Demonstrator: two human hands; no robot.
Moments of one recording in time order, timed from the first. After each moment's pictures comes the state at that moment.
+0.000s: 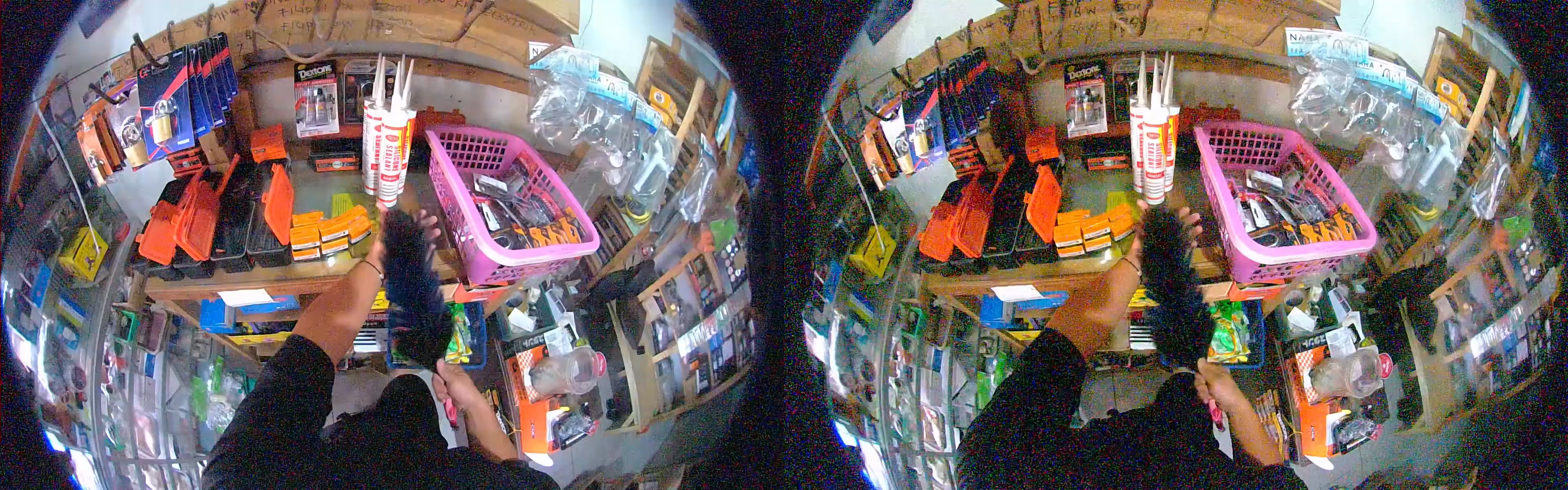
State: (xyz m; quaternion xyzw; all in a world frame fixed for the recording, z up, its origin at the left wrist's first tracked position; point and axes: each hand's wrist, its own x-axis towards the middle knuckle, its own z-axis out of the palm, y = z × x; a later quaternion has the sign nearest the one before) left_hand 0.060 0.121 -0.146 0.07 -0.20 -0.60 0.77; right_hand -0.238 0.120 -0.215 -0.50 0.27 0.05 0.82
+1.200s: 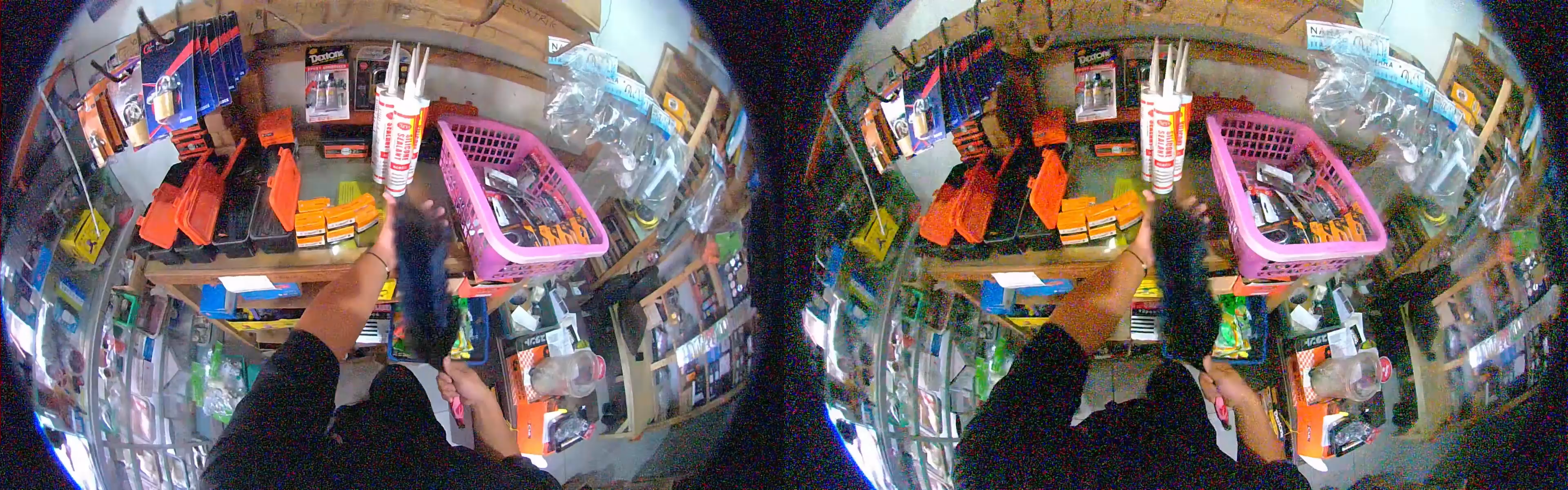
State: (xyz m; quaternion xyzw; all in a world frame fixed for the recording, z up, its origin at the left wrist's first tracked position) left_hand 0.060 0.124 -0.145 0.11 -0.16 -0.57 0.80; right_hand -0.248 0.101 -0.216 -0.53 0.24 0.09 0.81
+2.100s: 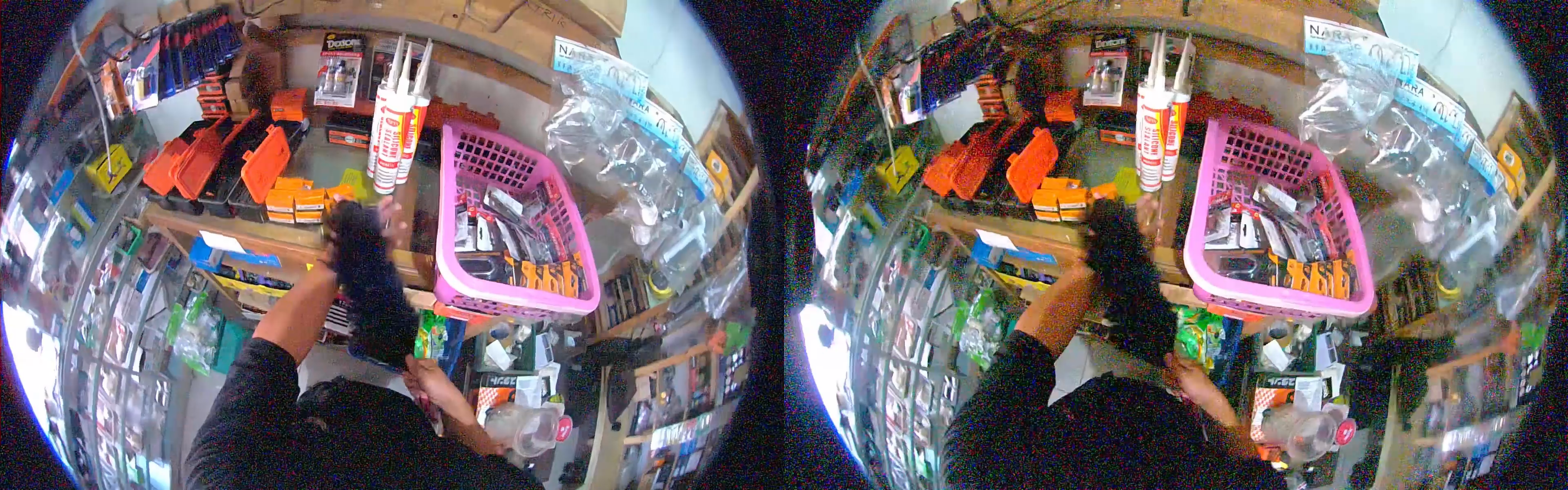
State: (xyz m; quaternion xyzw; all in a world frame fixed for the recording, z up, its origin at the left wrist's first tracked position) left_hand 0.041 0.130 -0.162 0.01 -0.22 -0.45 0.87; right_hand -0.232 0.014 -0.214 -0.56 0.22 0.21 0.77
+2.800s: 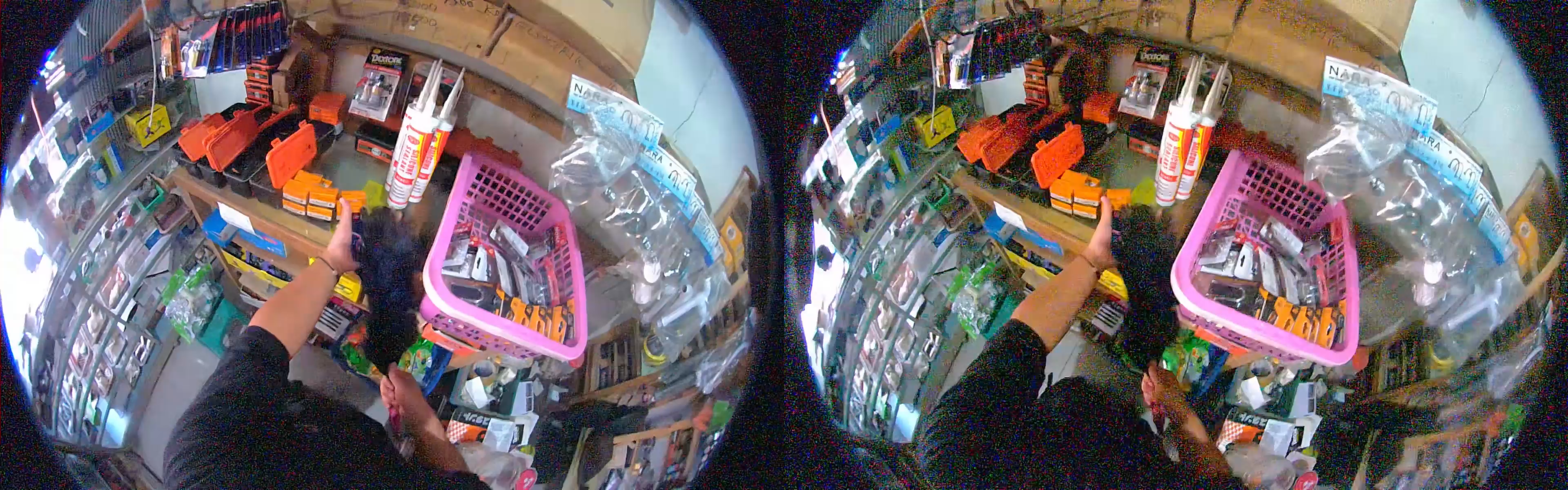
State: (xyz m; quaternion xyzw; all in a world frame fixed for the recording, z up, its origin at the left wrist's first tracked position) left_hand 0.032 0.137 -0.141 0.16 -0.09 -0.38 0.91; right_hand -0.229 -0.009 -0.221 -0.55 0.15 0.27 0.77
